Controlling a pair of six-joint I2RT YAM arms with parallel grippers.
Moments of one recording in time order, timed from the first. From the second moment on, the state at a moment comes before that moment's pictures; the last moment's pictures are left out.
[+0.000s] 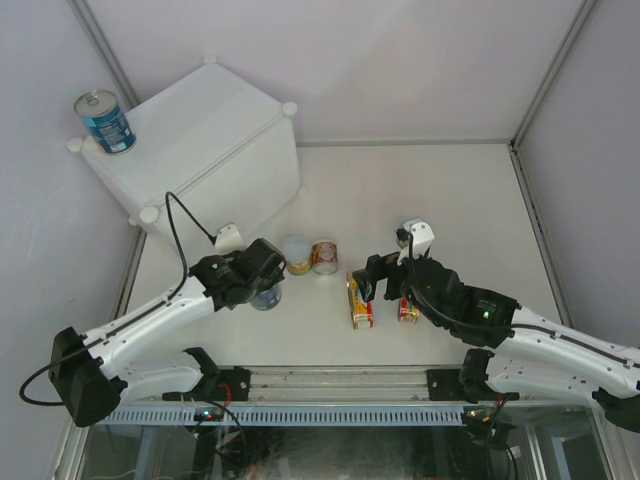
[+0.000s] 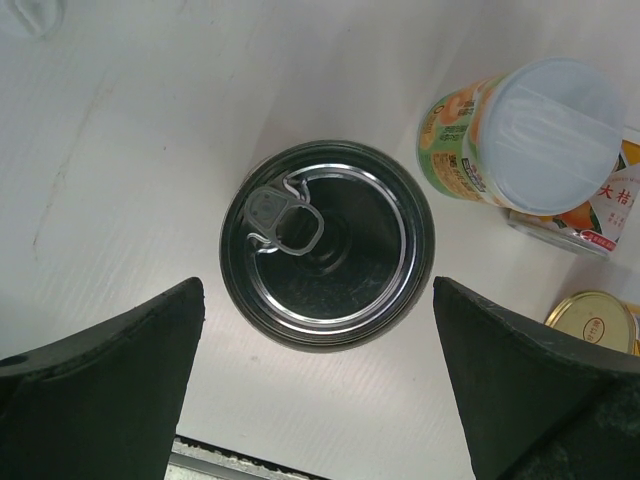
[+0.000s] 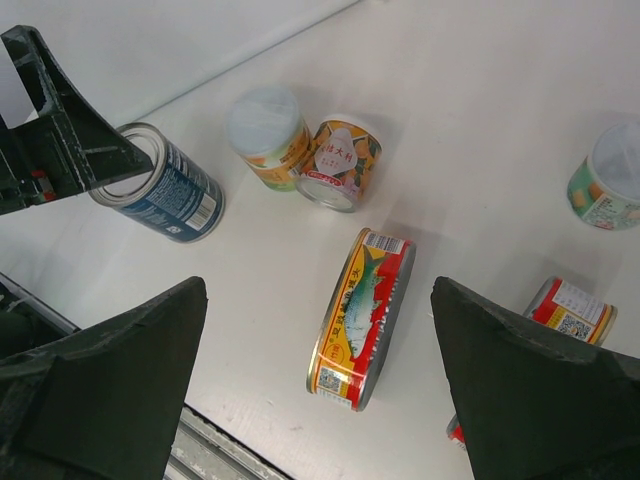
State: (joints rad) left arm -0.80 1.09 0.88 -0.95 -0.60 -1.22; right arm 1.10 0.81 0.78 -0.39 0.50 0.49
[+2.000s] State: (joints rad) left arm -0.70 1.24 0.86 -0.77 -0.52 -1.10; right arm 0.98 0.82 0.74 -0.35 0.40 0.47
